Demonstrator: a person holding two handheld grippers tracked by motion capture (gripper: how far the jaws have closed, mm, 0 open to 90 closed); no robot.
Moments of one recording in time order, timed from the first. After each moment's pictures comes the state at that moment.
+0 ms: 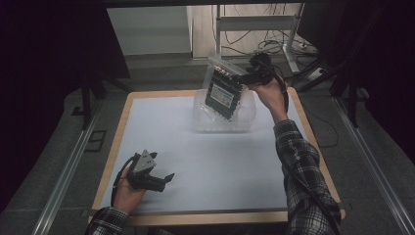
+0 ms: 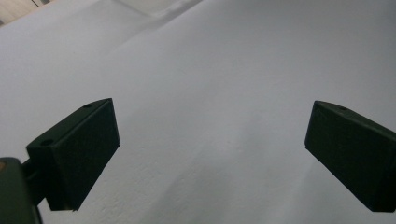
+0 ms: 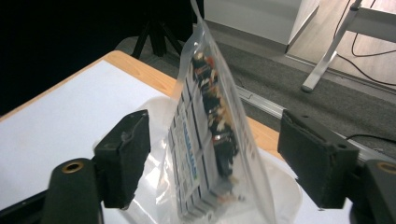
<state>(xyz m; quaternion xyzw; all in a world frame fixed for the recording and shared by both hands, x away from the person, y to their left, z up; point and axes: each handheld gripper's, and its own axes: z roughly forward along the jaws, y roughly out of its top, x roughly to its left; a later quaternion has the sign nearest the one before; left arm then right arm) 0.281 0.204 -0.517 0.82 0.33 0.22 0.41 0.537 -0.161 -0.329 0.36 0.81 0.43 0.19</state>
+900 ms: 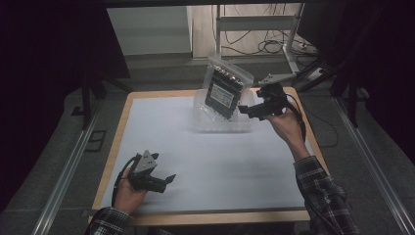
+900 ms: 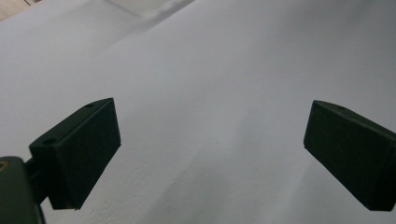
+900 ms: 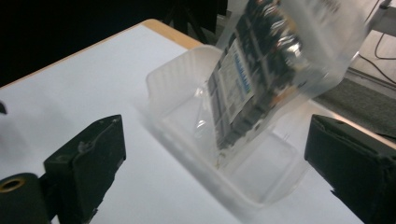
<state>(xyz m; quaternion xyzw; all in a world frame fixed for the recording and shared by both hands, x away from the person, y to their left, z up) 0.279 0.200 -0.514 0.83 0.33 0.21 0.41 0.447 -0.190 -0.354 0.31 0.83 0.43 0.18</state>
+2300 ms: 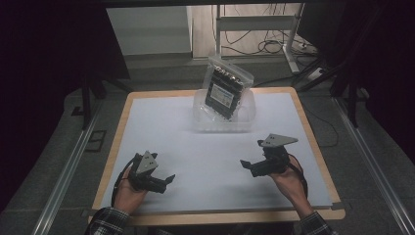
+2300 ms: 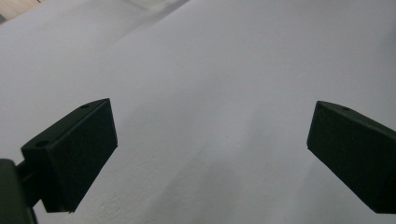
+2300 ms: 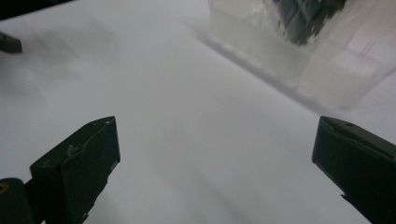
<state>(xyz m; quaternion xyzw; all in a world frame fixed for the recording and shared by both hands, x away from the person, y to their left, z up) 0.279 0.199 -0.517 0.83 0.33 0.22 0.39 0.343 -0.213 -0.470 0.28 0.84 0.44 0.16</state>
